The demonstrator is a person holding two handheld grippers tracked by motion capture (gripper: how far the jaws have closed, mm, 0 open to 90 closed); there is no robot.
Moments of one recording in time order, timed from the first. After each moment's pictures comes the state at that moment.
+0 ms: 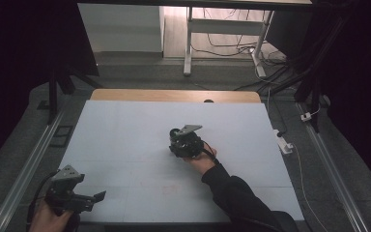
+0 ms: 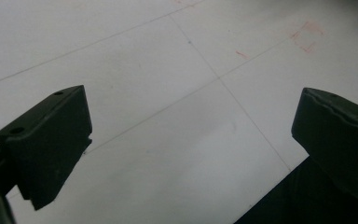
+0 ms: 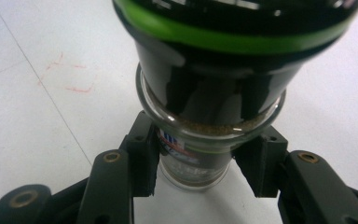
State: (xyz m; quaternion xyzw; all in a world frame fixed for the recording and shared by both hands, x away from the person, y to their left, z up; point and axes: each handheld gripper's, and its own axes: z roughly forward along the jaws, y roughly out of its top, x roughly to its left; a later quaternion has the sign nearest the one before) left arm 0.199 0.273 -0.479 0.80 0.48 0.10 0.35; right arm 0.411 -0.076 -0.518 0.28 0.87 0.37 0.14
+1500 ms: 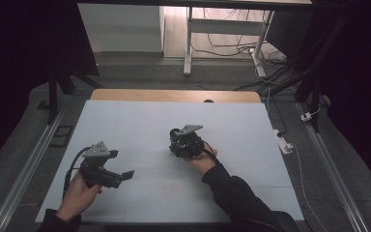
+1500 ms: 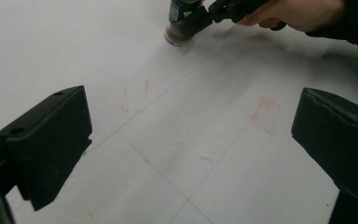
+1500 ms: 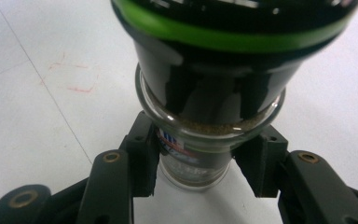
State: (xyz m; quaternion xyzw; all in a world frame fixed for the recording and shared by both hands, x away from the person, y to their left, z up) left arm 0.273 0.220 -0.469 0.81 0.37 0.10 0.43; right arm 0.412 -0.077 -0.518 0.27 0.87 0.38 0.14
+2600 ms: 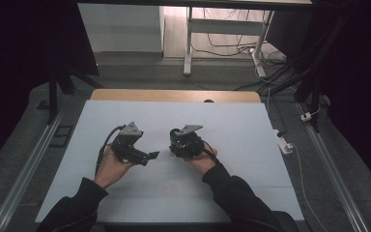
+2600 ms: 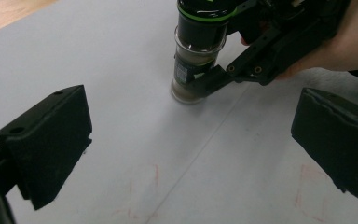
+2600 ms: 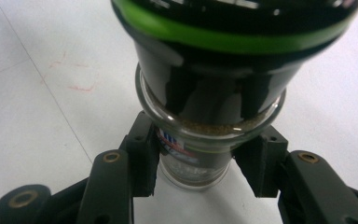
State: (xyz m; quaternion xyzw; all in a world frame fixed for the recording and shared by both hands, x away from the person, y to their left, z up) left arm 0.350 0.157 -0.465 0.84 0.33 0.12 0.42; right arm 0.412 -0.077 -0.518 0.27 0.87 0.38 0.14
